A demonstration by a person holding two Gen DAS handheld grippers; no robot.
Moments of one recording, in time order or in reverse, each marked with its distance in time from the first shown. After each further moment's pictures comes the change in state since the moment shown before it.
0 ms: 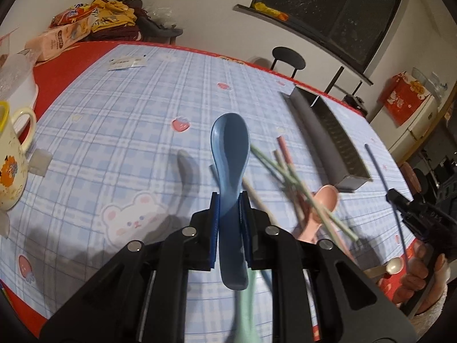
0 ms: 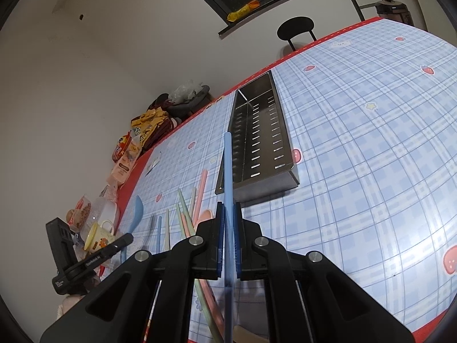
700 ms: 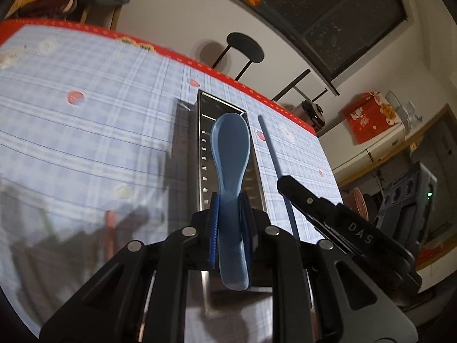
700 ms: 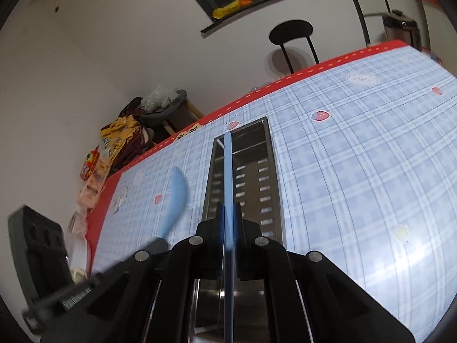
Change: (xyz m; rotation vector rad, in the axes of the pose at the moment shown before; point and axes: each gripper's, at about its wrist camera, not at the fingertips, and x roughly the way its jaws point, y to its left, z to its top) left arm 0.141 -0.148 0.112 -0.154 0.116 -0.269; right arm 0.109 -0.015 0.144 -0.001 0.051 -0.131
